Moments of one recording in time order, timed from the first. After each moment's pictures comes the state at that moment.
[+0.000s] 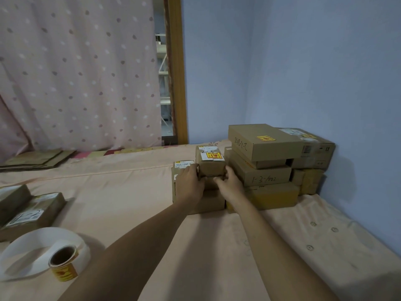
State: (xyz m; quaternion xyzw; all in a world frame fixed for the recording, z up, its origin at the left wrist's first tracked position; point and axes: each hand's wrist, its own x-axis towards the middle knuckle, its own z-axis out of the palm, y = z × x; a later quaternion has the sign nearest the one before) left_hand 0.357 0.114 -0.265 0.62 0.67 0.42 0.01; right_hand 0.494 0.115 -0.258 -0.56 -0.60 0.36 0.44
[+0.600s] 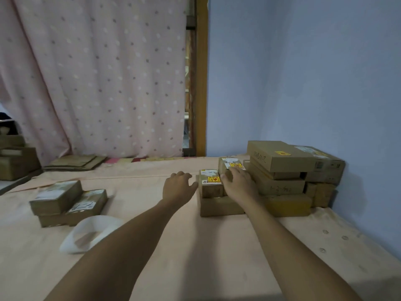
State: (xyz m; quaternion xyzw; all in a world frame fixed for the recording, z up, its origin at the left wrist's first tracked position) left_hand 0.244 0.025 -0.223 0.65 0.70 0.29 -0.08; right_hand 0.451 0.033 -0.196 -0.60 -0.73 0.09 0.31
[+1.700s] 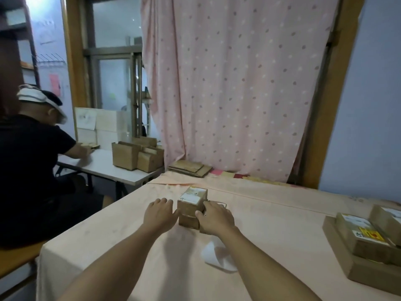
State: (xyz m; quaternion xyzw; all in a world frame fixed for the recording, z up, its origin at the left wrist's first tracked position) left_hand -0.167 -0.168 -0.257 0.45 0.88 0.11 -0.13; right_hand 0.003 -0.066 -0.233 -0.39 -0.91 0.11 0.11
